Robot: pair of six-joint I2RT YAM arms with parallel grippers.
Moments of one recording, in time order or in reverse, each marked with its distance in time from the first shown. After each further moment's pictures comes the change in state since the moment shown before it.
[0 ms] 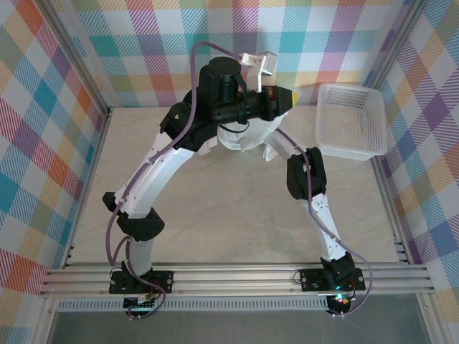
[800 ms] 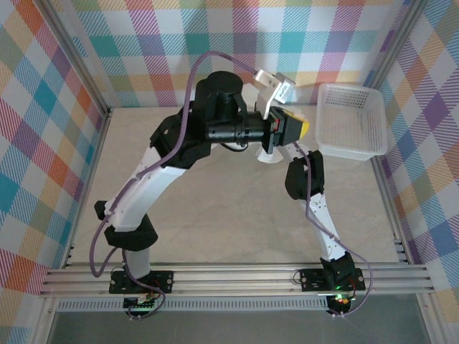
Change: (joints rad) left arm -0.150 -0.093 0.005 -0.099 0.073 0.265; right arm 0.013 0.055 0.222 -0.164 0.006 -0.042
